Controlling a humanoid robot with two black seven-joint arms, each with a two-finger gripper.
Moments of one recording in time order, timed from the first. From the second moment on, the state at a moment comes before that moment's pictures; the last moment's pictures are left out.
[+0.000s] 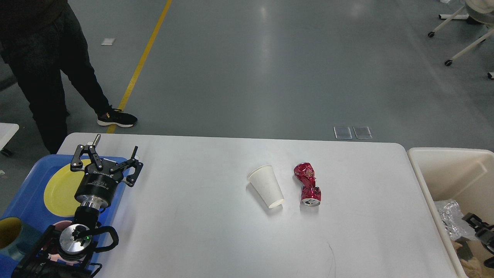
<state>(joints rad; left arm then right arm) -0.24 0.12 -1.46 -0.85 0.08 -0.50 -0.08 0.71 -0.50 -0.97 0.33 0.19 -0.01 -0.15</state>
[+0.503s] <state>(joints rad) -0.24 0.12 -1.46 -0.85 0.08 -0.50 -0.08 1.48 -0.50 -1.36 0.89 0.09 0.26 -0.17</state>
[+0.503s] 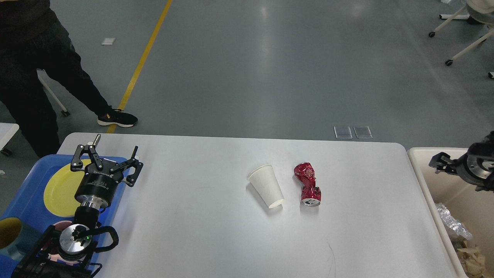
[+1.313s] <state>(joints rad) -0.24 0.12 -1.46 -0.85 0.08 -0.50 -0.08 2.46 -0.25 -1.35 1.57 0.11 0.82 -0.16</state>
